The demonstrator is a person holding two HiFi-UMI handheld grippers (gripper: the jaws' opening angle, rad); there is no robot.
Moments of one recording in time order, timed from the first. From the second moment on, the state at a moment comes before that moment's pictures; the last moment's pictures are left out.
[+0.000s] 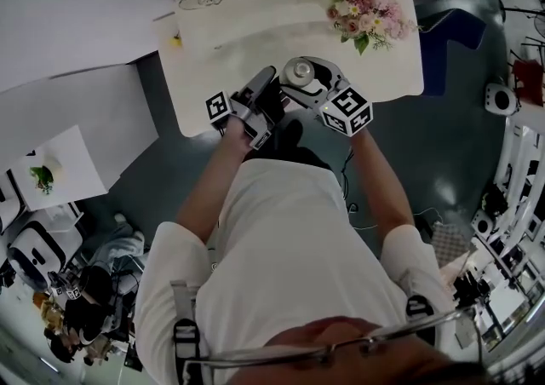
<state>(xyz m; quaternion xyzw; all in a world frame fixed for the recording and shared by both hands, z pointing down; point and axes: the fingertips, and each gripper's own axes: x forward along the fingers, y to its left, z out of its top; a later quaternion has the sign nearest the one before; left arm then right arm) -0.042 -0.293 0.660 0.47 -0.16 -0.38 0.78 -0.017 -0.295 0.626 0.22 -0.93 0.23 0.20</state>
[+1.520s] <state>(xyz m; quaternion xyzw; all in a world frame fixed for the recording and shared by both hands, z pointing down) -0.076 -0.310 0.737 0.48 -0.19 -0.30 0.80 -0.040 -0.373 0.824 0.34 -0.87 0.22 0.29</state>
